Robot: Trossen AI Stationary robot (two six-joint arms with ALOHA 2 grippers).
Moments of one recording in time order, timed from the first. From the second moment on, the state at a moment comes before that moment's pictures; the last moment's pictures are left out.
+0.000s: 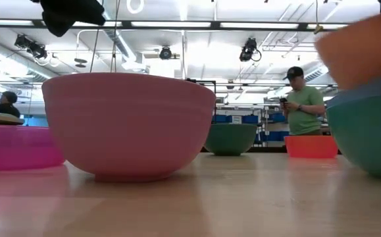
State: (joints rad) left arm -0.57 1.03 0.78 -0.39 -0.71 -0.63; right arm 0.65 1.36 1.24 -1.28 0.23 1.35
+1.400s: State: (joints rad) left arm -0.50 1.58 0.99 -0.48 -0.39 -0.92; right arm 0.82 1.23 1.24 -1.36 0.74 1.28
